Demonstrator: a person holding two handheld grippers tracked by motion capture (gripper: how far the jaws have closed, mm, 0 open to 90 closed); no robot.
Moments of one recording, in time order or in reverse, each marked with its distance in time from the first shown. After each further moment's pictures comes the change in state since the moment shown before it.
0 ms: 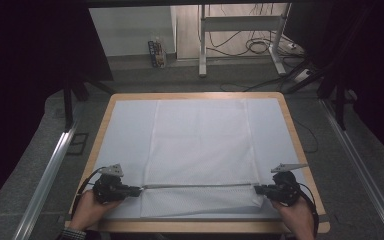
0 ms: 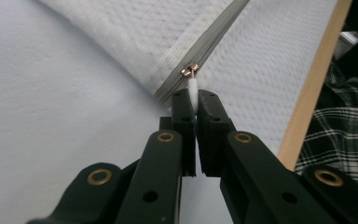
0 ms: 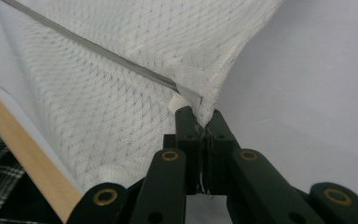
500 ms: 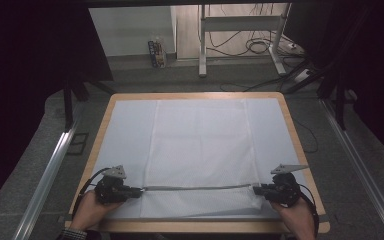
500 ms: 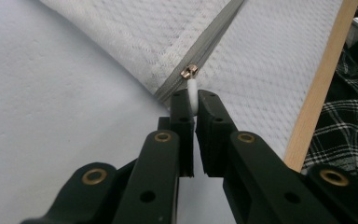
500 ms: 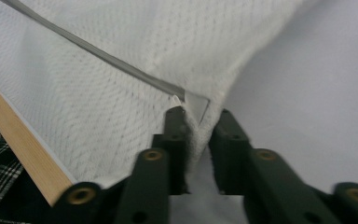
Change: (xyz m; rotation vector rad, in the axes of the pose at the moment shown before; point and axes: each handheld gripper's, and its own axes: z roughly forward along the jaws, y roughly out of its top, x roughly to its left) left arm -0.006 0.002 0.006 0.018 0.025 0.026; right arm 0.004 -0.001 -0.002 -0.032 0.001 -0.047
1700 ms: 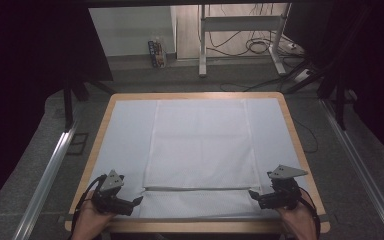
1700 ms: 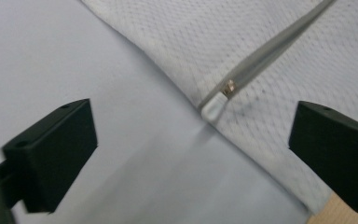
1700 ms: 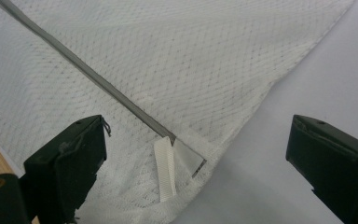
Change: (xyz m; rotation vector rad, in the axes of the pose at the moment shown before) left arm -0.038 -0.018 -0.006 -0.148 0.389 0.019; right arm 0.011 0.000 -0.003 -0.107 -0.127 -0.202
